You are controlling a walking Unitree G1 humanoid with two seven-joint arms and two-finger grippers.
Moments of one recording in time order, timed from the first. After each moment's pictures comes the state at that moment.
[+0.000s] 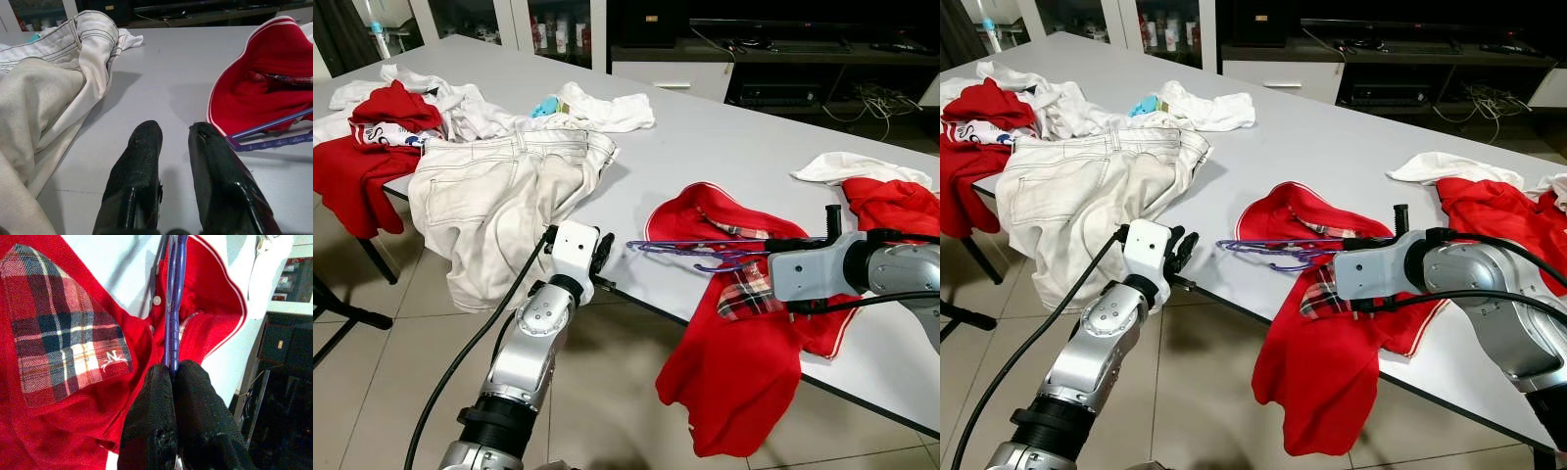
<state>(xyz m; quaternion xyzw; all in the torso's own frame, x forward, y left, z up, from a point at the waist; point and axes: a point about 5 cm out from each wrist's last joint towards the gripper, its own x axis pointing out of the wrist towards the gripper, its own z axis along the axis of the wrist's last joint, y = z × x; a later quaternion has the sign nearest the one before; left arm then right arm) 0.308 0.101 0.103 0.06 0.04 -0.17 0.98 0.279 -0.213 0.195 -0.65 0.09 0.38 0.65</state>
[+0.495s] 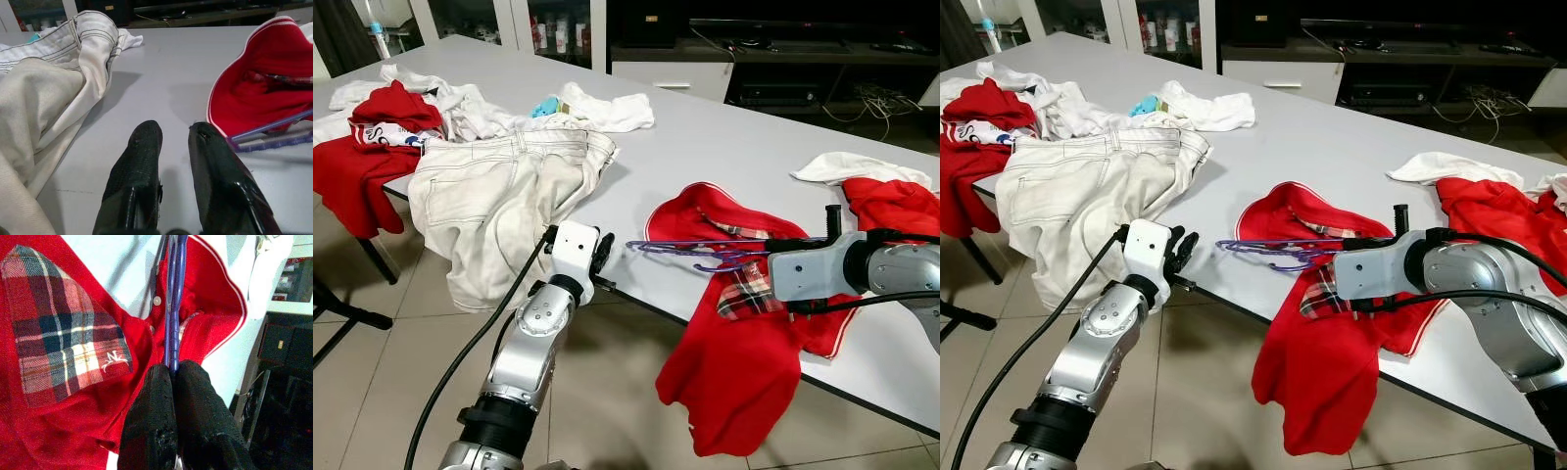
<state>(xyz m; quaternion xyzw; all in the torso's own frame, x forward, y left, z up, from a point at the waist) 0.309 0.100 0.103 0.06 0.04 -0.17 0.98 0.274 -0.216 0.196 -0.64 0.09 0.38 0.66</state>
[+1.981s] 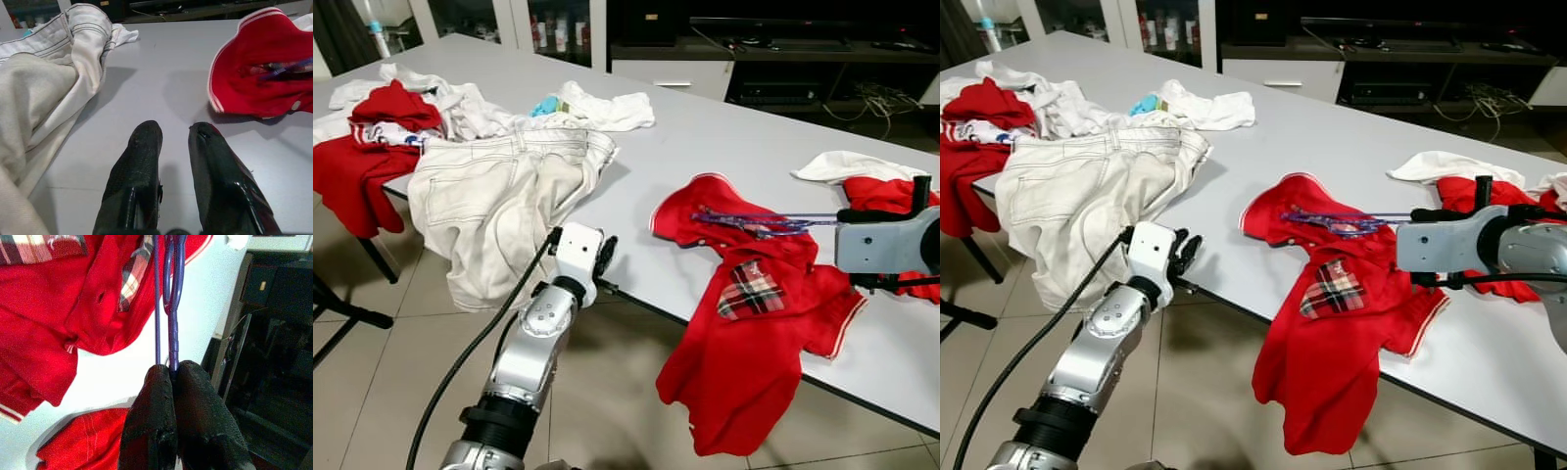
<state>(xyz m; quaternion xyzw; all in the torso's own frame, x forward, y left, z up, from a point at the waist) 0.308 0.099 0.100 0.06 0.04 -0.18 0.98 0.276 -0.268 0.230 -0.69 0.14 0.27 0.66</state>
